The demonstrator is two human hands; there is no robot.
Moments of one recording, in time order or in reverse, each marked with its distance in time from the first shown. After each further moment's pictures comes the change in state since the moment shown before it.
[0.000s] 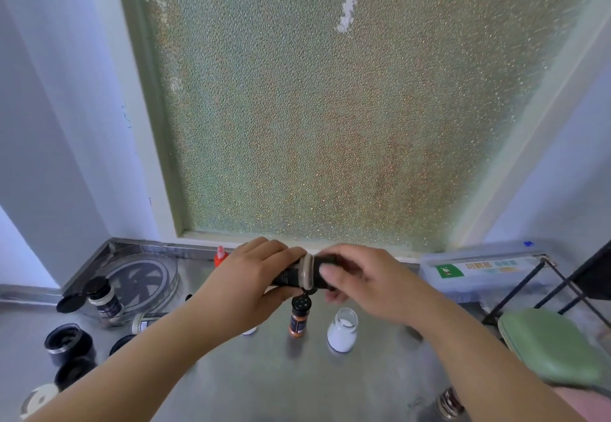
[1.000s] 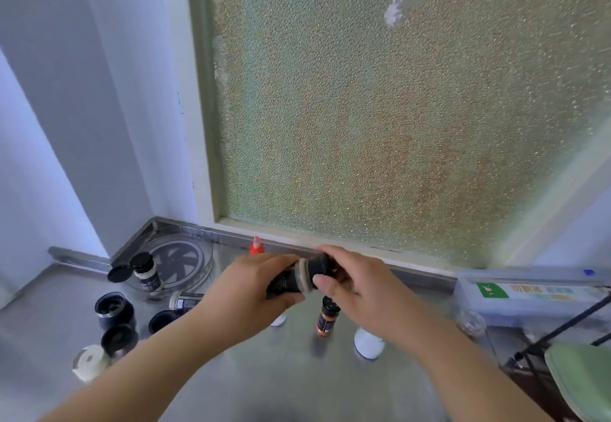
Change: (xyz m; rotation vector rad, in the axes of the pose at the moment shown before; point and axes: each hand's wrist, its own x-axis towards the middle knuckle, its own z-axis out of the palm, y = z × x) left_hand -0.040 -0.021 -0.006 -0.181 0.072 -0.275; right_hand 0.034 -0.002 0.047 -0.366 0.035 -0.142
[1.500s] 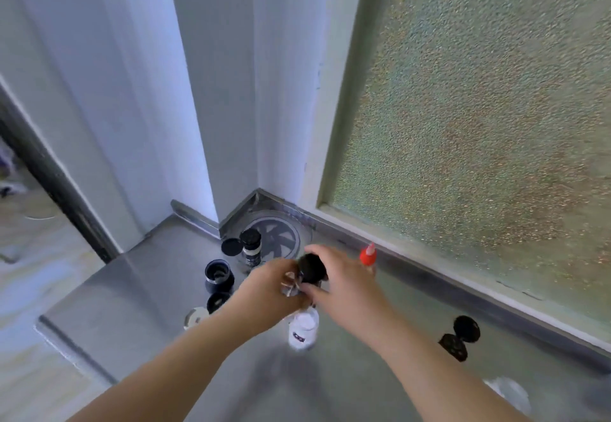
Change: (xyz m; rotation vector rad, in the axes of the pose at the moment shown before) left_hand -0.056 -0.138 -0.036 -0.163 -0.081 -0.743; right_hand 0.138 -0.051 0.165 -0.113 -0.190 -0.126
